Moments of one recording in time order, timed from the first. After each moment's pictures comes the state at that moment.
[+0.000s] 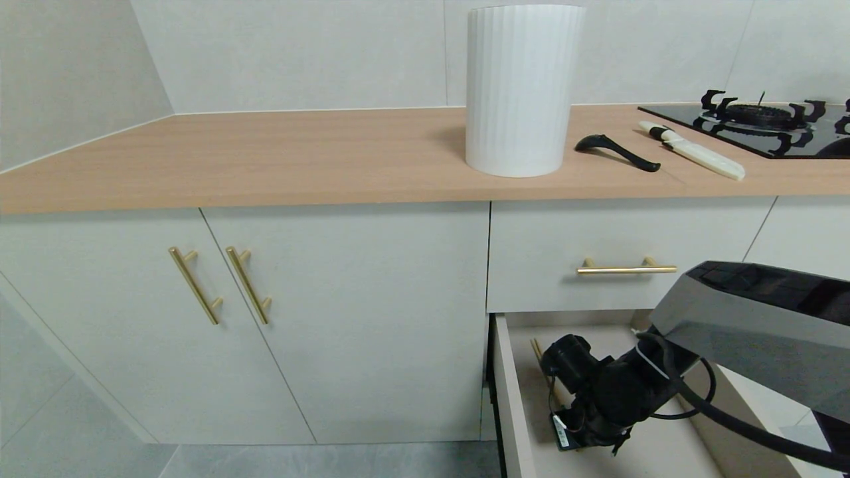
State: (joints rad) left arm 0.00 0.00 0.00 0.00 0.00 0.00; right arm 0.53 2.36 -1.02 -0.06 -0.18 0.36
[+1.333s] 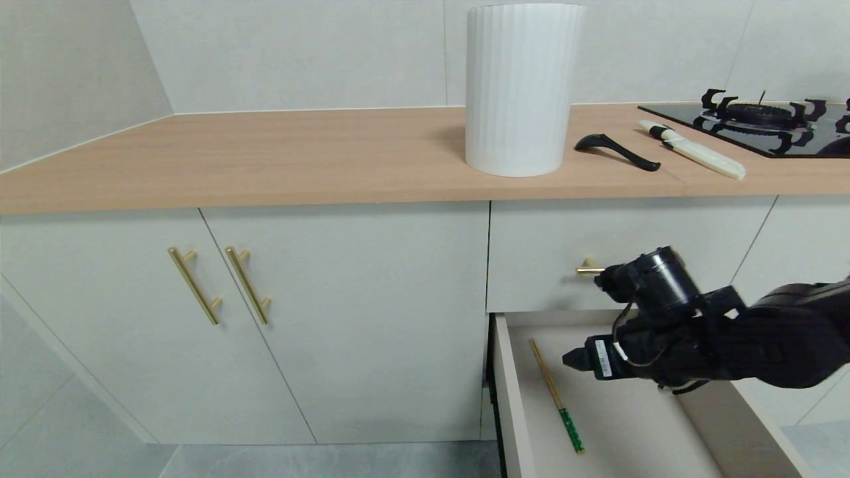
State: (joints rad) left arm 0.00 0.00 0.00 0.00 0.00 0.00; right arm 0.49 1.80 -0.91 -0.05 -0.18 0.29
